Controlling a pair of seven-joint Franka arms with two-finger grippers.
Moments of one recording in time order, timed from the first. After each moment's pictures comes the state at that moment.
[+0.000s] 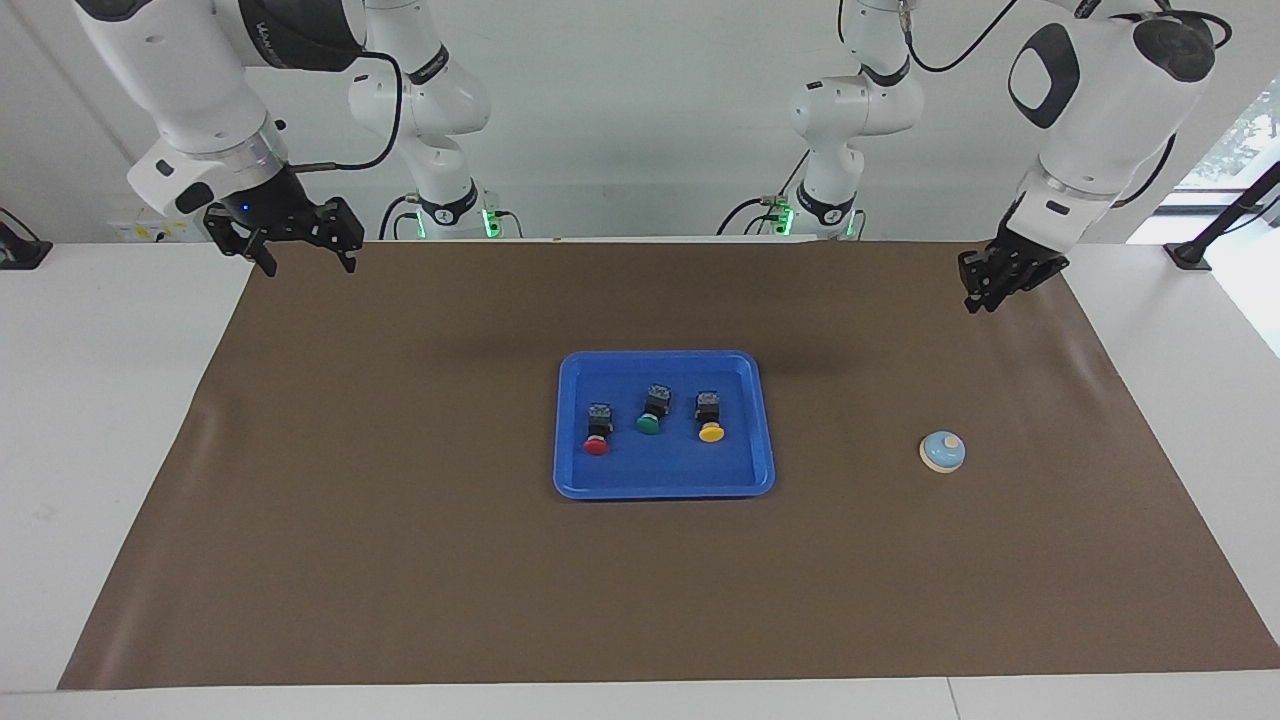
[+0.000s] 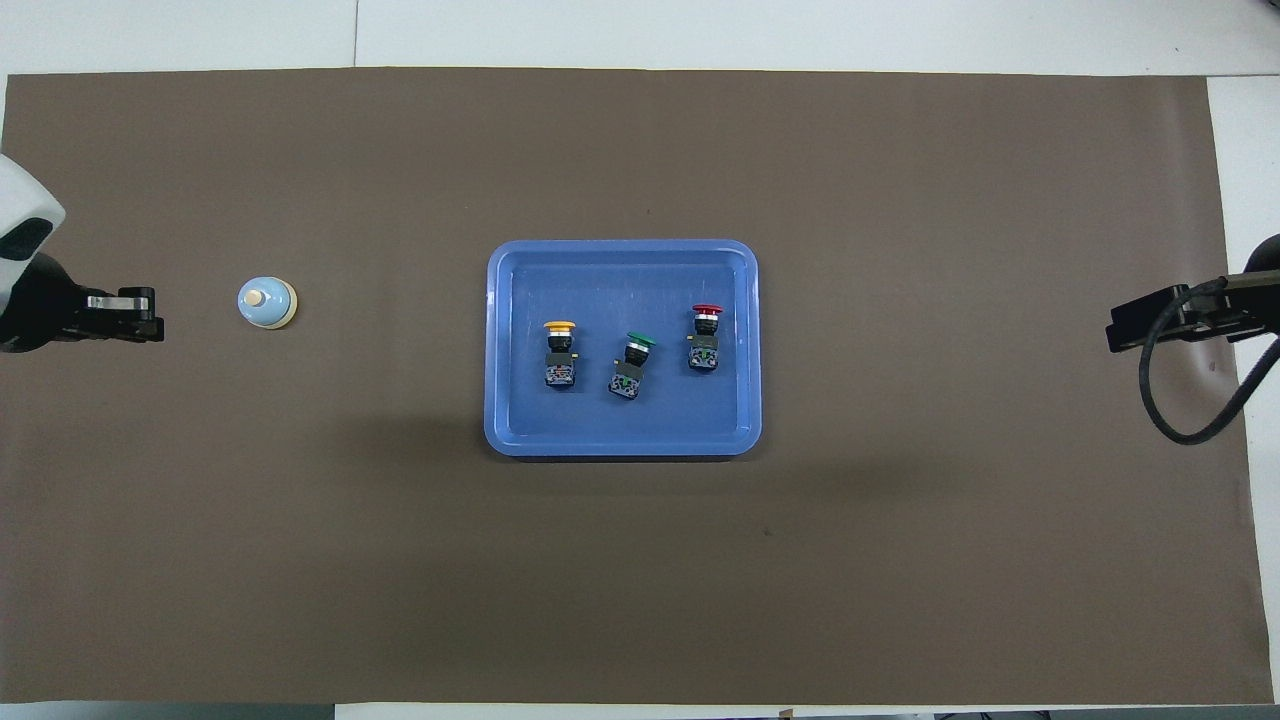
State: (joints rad) left arm 0.02 -0.04 -0.05 -1.84 -0.02 1.82 -0.04; right arm -0.03 -0.03 0.02 -1.62 -0.02 1.51 -0.07
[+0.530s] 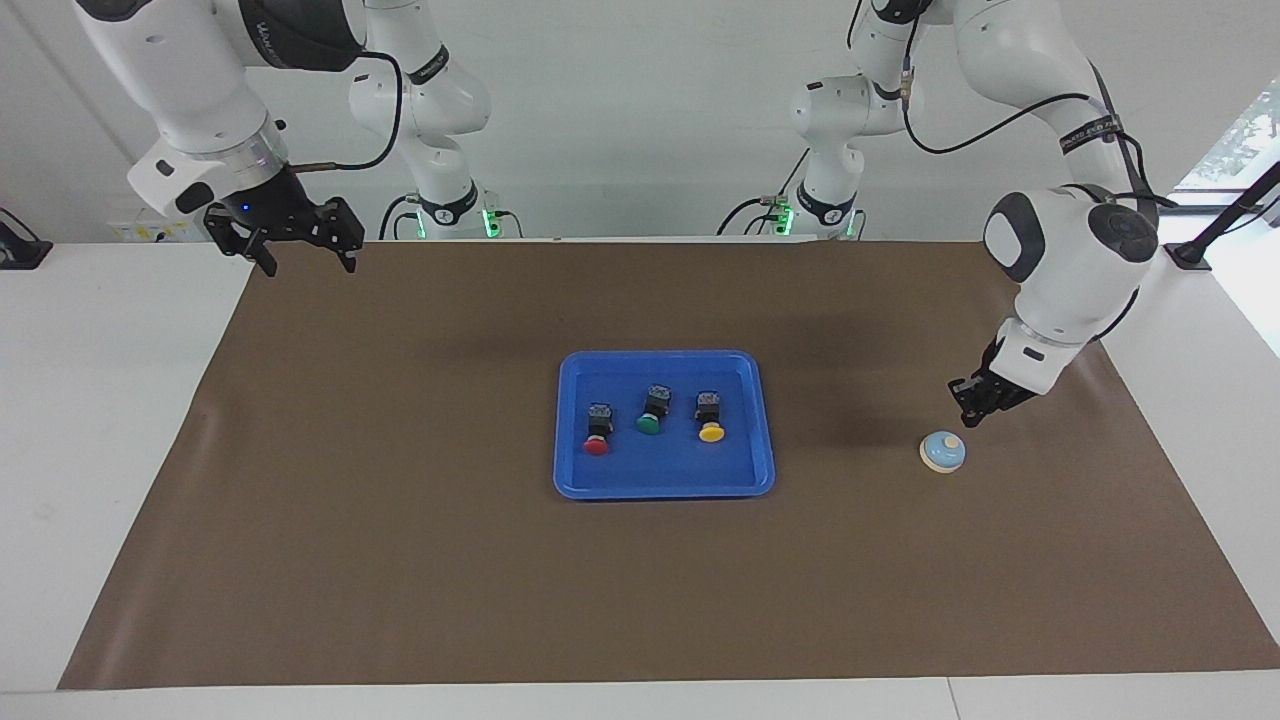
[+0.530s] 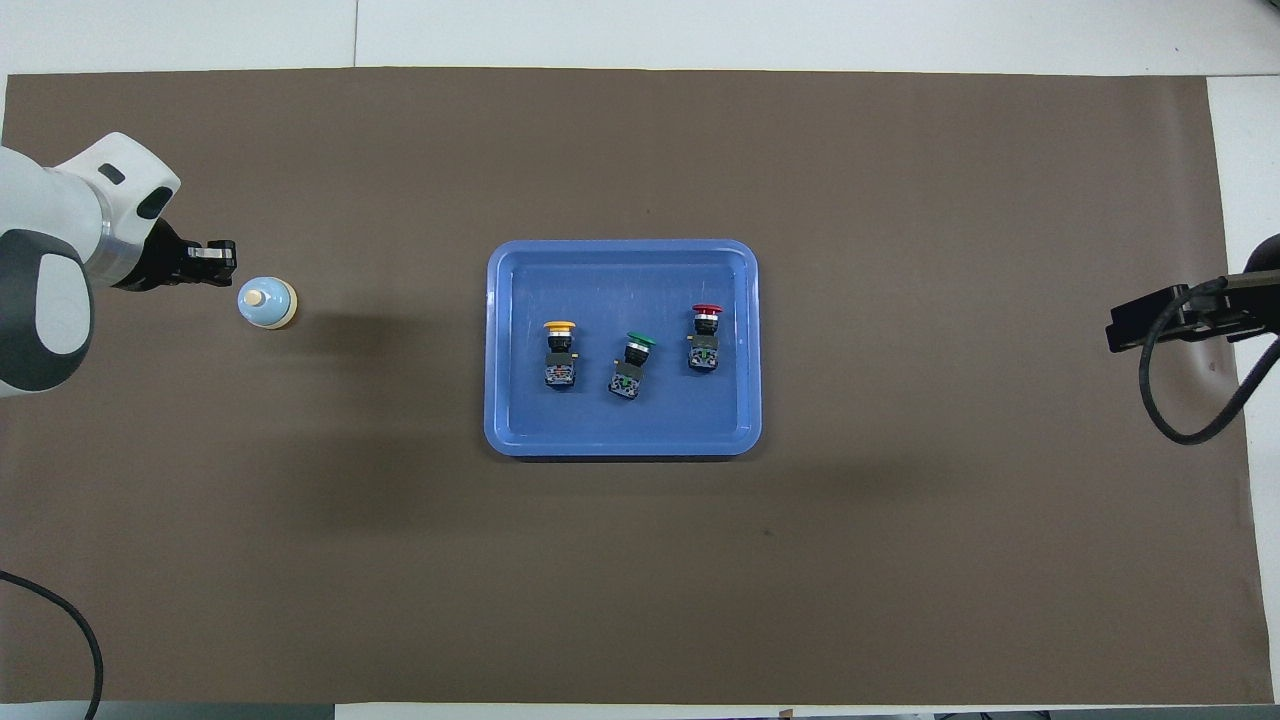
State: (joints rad) left arm 0.04 0.23 -0.04 -1.85 -0.02 2.15 -0.02; right arm -0.03 -0.03 0.02 -1.62 -0.02 1.51 -0.07
